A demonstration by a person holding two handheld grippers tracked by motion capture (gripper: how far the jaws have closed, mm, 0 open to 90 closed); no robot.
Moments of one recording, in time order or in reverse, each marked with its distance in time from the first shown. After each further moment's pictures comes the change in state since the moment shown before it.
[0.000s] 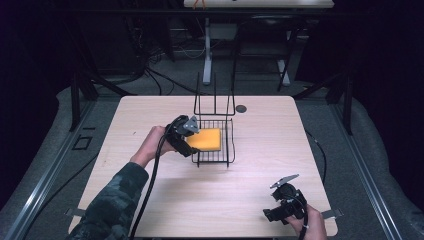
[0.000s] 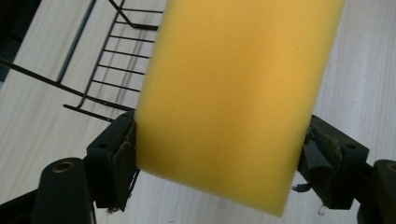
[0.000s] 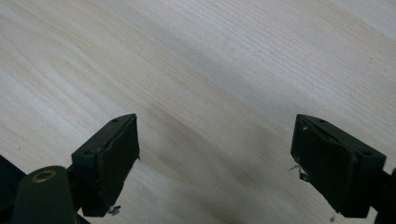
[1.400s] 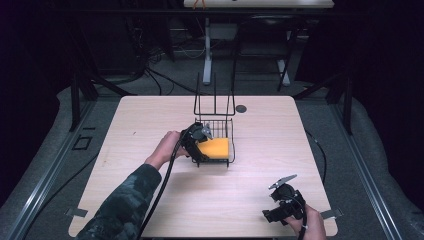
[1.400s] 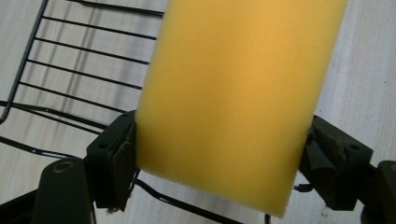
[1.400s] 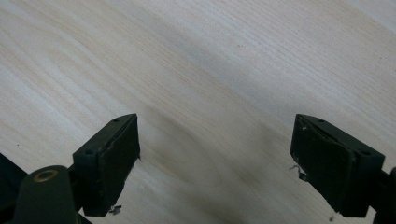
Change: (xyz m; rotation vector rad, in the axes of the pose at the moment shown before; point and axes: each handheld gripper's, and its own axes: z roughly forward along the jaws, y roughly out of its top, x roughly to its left) left arm -0.006 0.017 0.052 0.111 -0.072 -0.021; right arm 0.002 0.000 0.002 0.013 -0.001 -0.014
